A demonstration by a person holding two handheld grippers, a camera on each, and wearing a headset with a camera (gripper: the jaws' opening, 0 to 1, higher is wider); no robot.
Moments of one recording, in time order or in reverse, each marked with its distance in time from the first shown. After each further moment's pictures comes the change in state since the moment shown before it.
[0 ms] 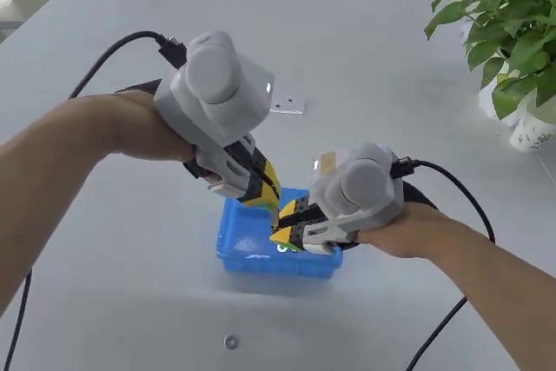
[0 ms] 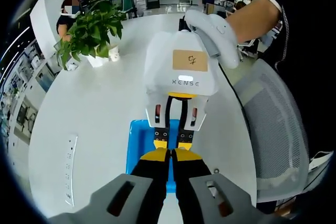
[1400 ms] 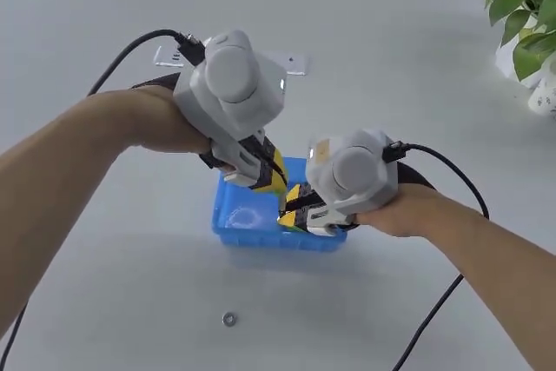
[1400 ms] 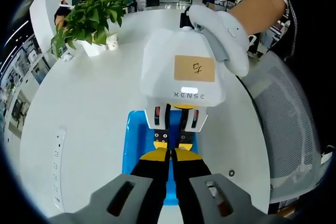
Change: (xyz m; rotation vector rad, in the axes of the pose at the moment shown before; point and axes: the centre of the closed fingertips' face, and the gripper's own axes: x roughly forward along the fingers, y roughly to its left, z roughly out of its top) left arm 0.054 0.022 -0.029 -0.028 0.011 -0.035; right arm 0.036 -0.015 -0.052 0.012 0.086 0.038
